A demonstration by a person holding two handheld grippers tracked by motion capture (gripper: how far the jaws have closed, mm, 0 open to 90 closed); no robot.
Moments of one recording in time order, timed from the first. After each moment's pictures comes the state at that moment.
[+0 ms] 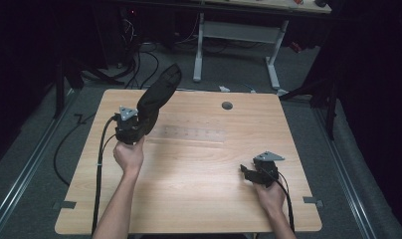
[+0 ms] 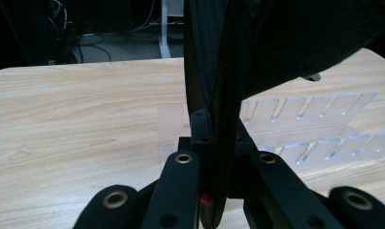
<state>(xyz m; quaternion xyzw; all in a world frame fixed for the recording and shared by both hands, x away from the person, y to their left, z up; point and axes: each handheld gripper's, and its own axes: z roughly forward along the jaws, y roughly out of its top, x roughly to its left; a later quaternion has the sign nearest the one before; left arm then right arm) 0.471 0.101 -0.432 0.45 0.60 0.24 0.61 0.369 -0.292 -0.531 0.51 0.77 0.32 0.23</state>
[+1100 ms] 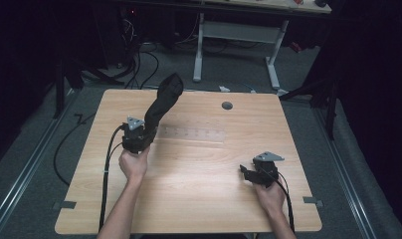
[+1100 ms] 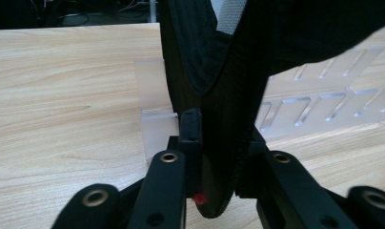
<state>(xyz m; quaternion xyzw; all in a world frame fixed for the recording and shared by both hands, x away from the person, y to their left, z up) 0.462 0.092 -0.468 0.48 0.60 0.22 0.60 0.369 -0.291 -0.531 0.50 0.77 0.32 0.23</state>
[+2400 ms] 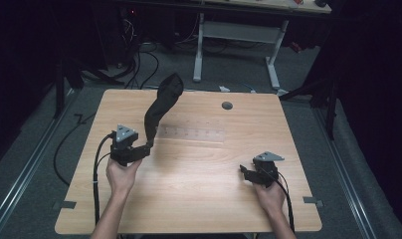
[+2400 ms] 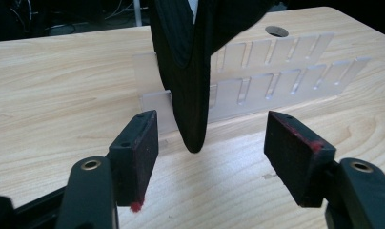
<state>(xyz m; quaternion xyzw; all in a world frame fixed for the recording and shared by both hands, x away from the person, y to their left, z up) 0.413 0.115 -0.452 0.50 0.57 0.21 0.61 0.369 -0.291 -0.531 0.50 0.77 0.32 0.23</state>
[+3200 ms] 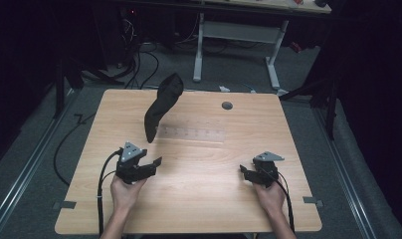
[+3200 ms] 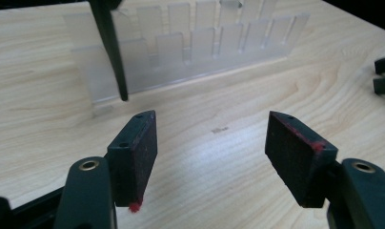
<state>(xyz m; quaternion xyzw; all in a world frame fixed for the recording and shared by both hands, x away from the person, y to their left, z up) 0.370 0.096 -0.480 0.54 0.54 0.16 0.62 0.369 -0.291 -0.531 0.51 0.77 0.32 0.23</state>
